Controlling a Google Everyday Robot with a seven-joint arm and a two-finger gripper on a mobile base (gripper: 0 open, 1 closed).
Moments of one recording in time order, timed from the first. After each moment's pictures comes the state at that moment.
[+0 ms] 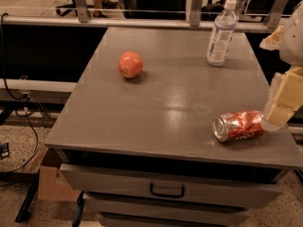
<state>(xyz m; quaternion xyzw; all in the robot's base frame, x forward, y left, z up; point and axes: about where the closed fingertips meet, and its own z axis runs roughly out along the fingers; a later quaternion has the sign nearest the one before) 0.438 -0.217 0.977 -0.60 0.78 -0.03 0.16</state>
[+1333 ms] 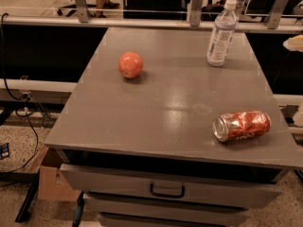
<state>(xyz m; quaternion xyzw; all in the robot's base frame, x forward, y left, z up) 0.449 -0.269 0.974 -0.60 0.75 0.07 0.27</state>
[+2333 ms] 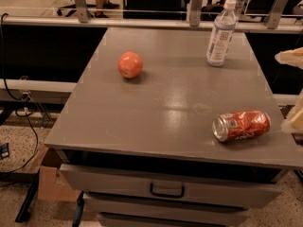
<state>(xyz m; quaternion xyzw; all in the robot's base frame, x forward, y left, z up) 0.460 -0.271 0.938 -0.58 0.74 0.11 0.30</state>
